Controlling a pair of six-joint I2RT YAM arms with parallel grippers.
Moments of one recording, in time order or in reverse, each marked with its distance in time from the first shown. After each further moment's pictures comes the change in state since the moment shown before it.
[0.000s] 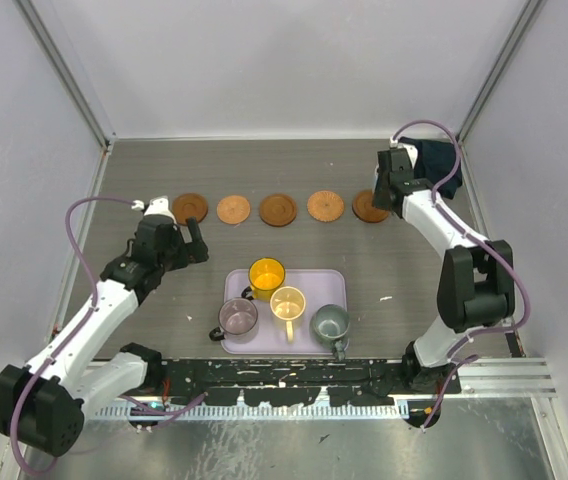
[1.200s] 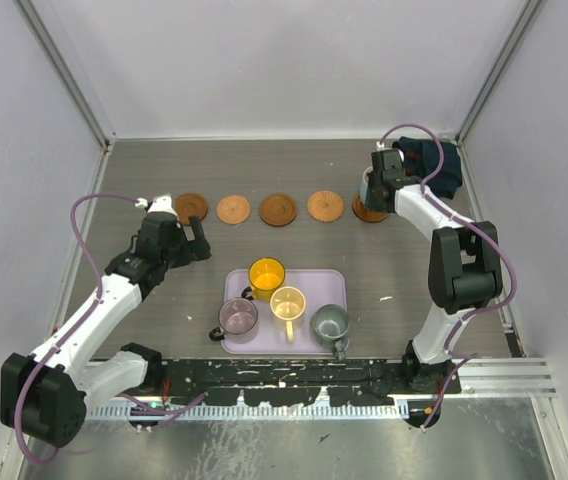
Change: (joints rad) left arm 0.000 0.063 0.006 0.039 0.004 -0.008; right arm -0.022 0.166 0.064 0.015 -0.127 -0.076
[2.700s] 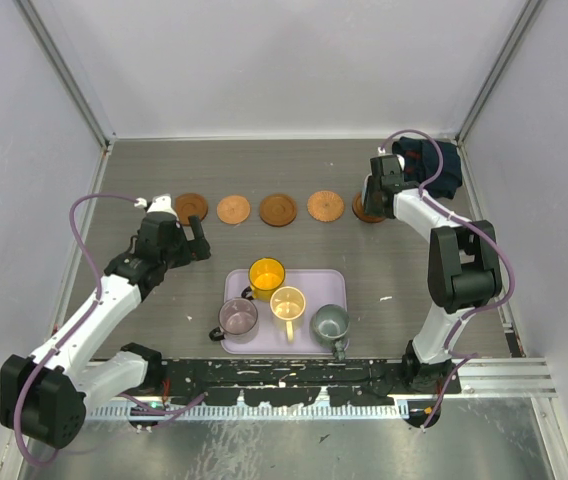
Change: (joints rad) left arm 0.000 -0.007 0.000 0.000 -0.001 0.000; right arm 0.000 0.007 -0.052 0.031 0.042 0.019
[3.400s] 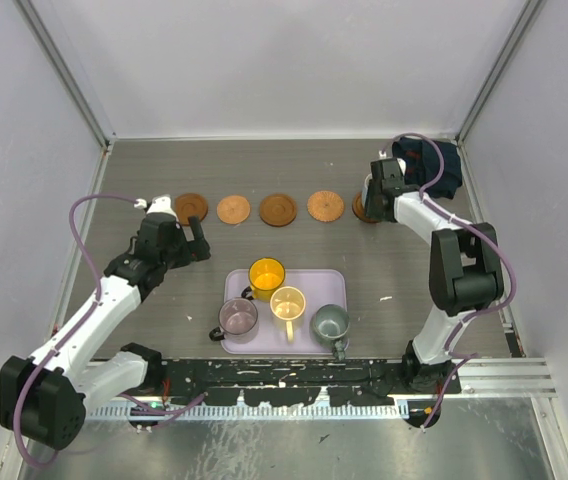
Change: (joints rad) left arm 0.000 -0.005 -0.004 0.000 0.000 0.000; right arm 0.000 -0.015 -0.031 -0.002 0.020 0.005
